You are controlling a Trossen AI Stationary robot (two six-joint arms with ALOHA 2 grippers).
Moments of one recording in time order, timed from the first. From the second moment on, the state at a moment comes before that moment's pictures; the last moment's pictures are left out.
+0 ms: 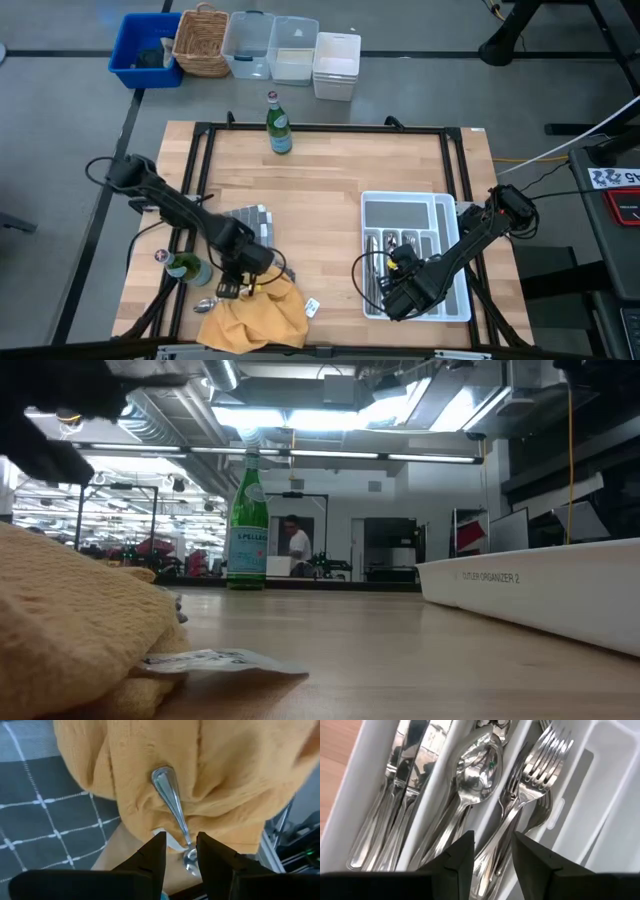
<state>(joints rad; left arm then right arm) -0.48 1.52 1.00 -0.92 0.39 -0.45 0.72 1.80 1.41 -1.34 0.12 1.90</state>
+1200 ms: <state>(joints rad) -0.63 1.73 0.97 -0.80 0.34 -0.53 0.72 1.80 1.41 -1.34 0.12 1.87</state>
